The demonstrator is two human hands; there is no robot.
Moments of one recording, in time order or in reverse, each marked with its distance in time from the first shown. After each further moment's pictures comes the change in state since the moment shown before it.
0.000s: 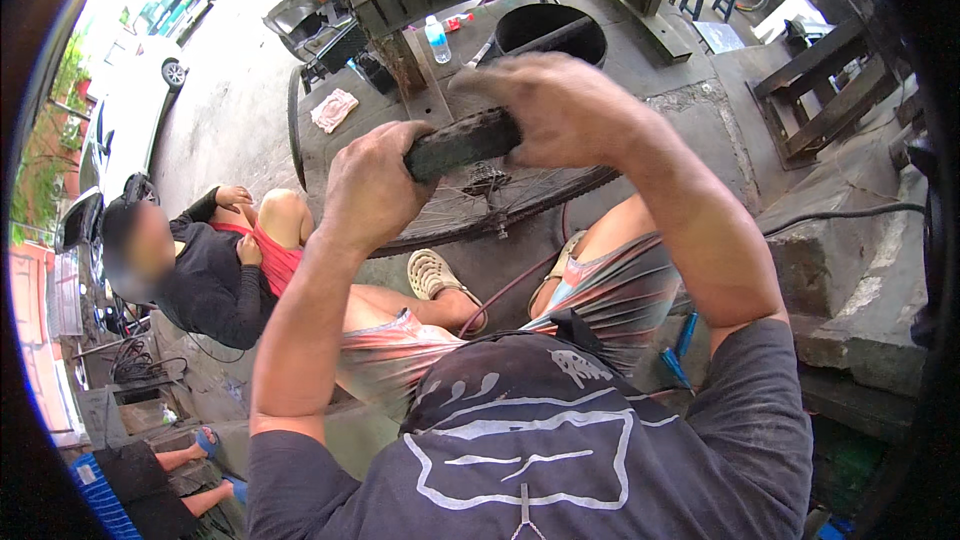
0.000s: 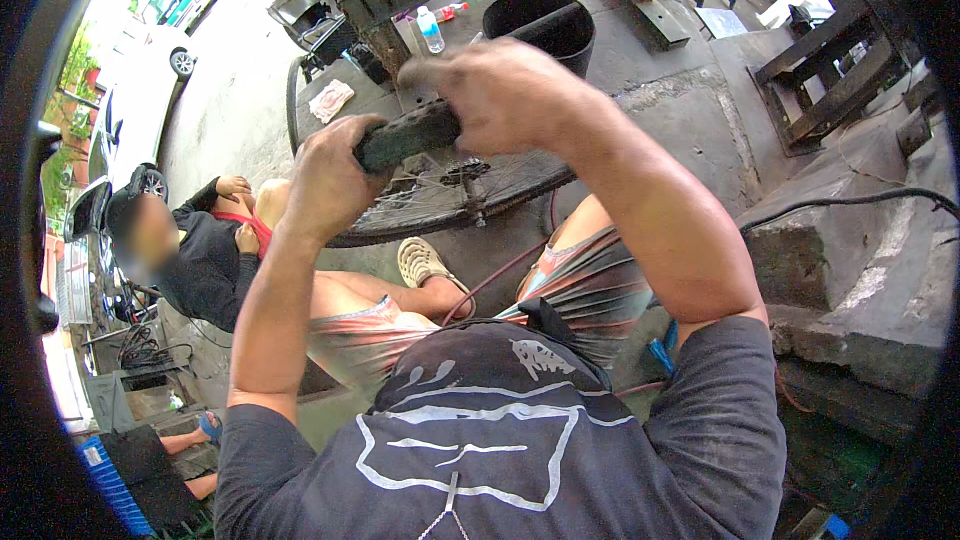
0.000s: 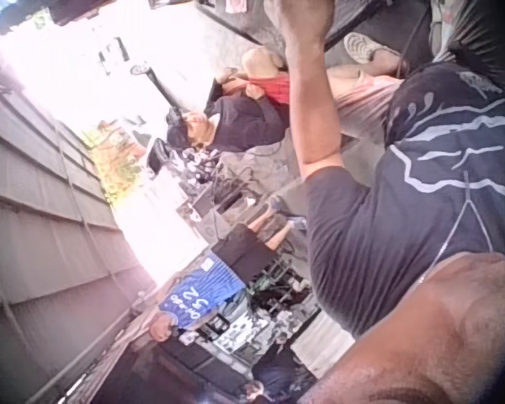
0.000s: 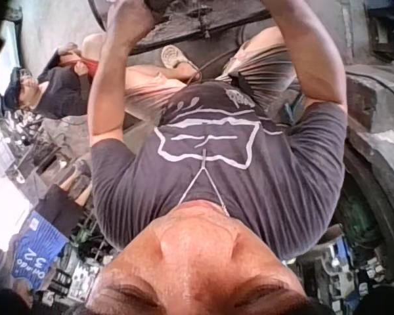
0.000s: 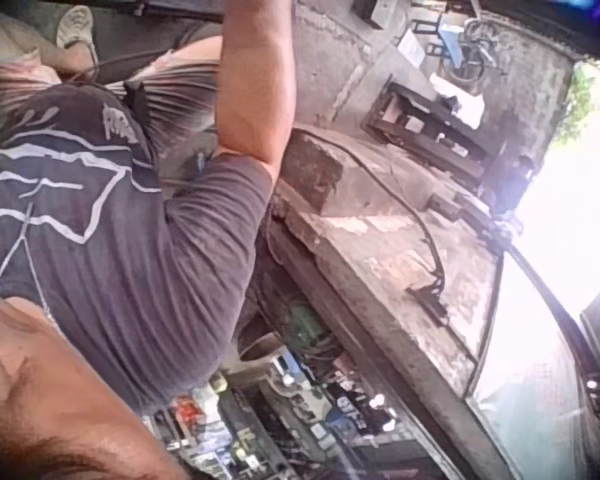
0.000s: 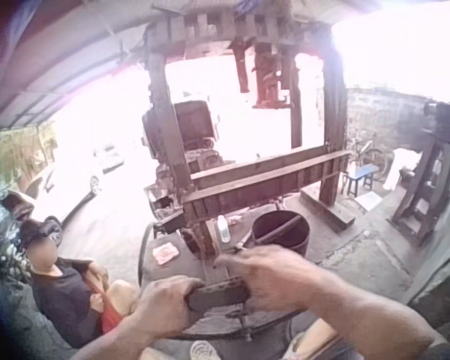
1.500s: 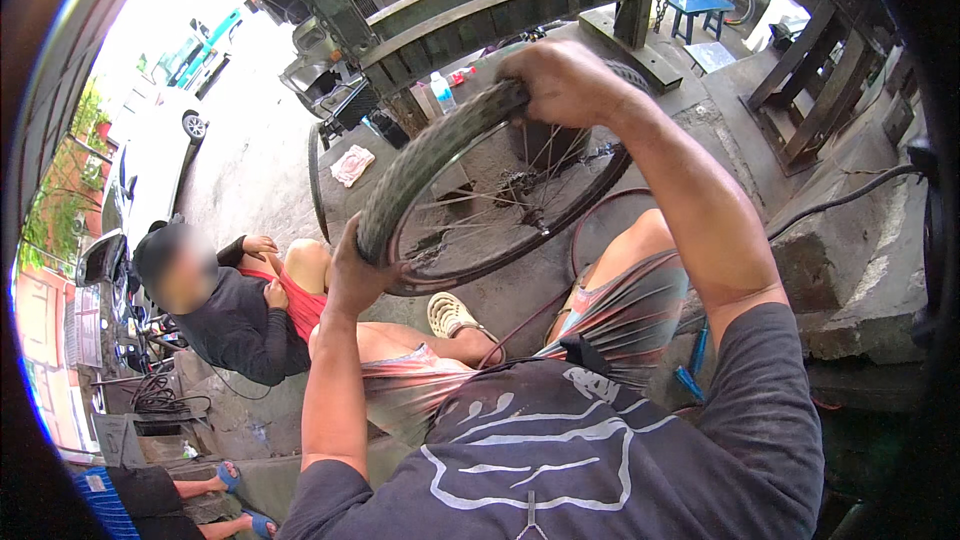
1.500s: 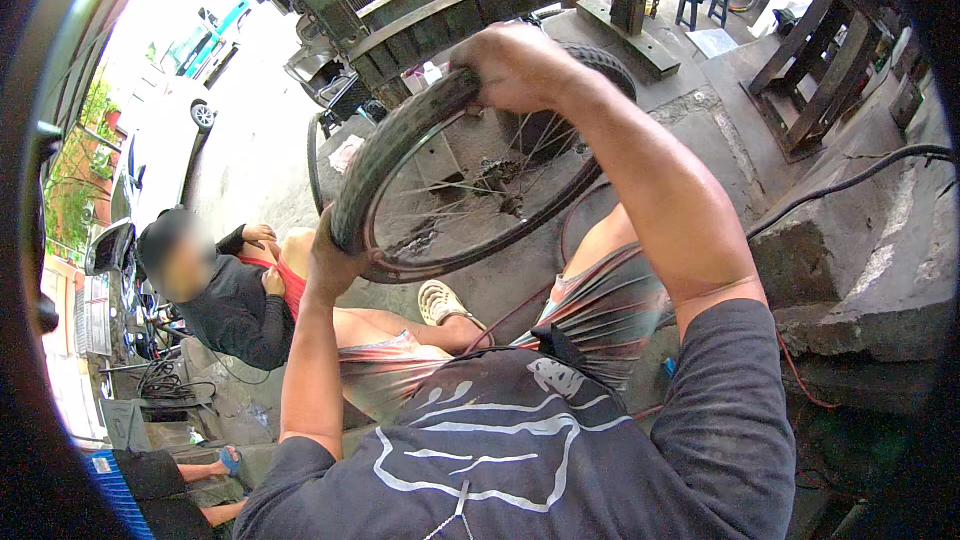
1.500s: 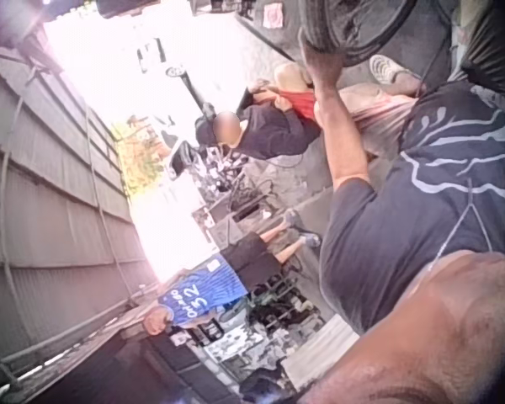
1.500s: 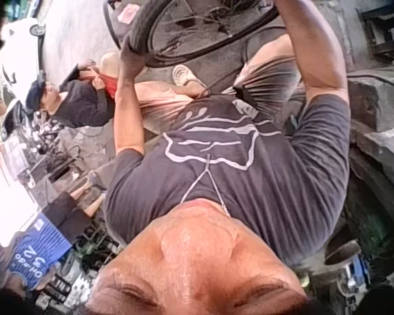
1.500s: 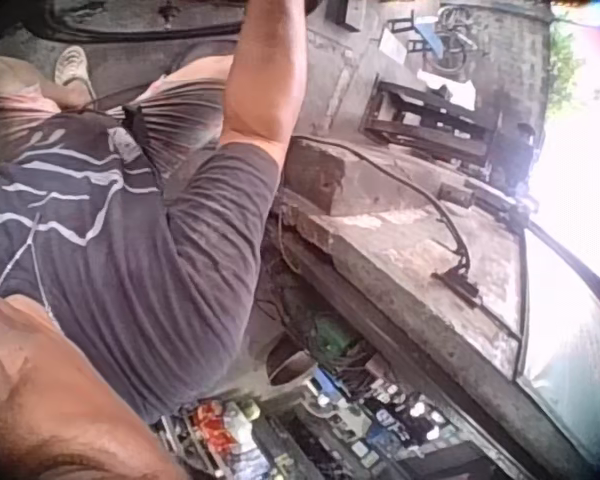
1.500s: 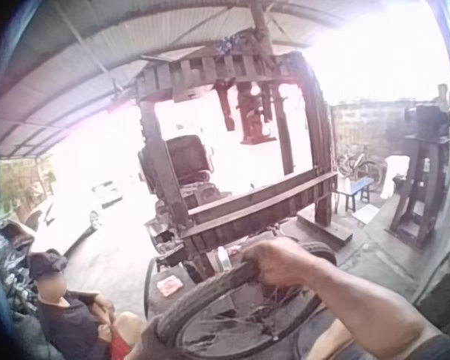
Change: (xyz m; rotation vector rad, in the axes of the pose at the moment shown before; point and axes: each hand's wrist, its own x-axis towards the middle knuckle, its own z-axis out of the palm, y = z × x) left_hand -0.092 -0.106 0.042 -0.313 0.186 -0.235; right_hand 0.013 0.040 -0.048 -0.077 0.212 0.031
